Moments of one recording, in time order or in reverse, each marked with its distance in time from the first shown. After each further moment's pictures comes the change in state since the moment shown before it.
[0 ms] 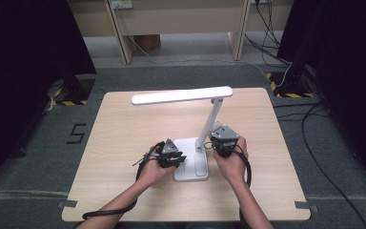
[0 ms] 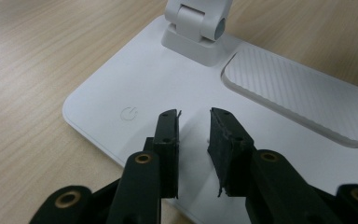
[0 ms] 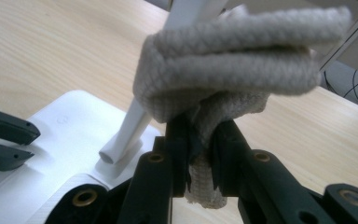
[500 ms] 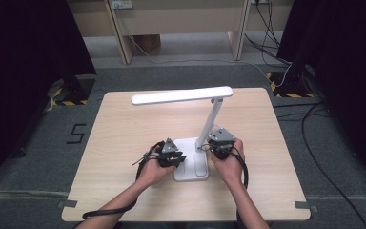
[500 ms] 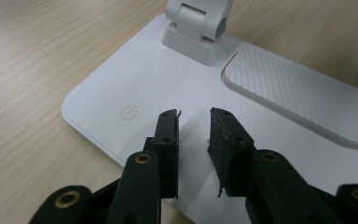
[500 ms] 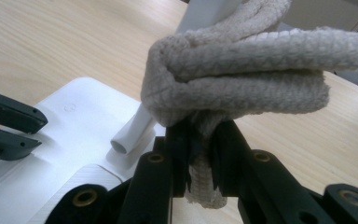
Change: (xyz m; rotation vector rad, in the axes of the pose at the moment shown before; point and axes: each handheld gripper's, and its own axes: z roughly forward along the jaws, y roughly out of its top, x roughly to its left) left arm 0.001 0.001 0.000 0.009 -0.006 -0.008; right arm 0.008 -0.008 0.009 0.029 0.012 0.010
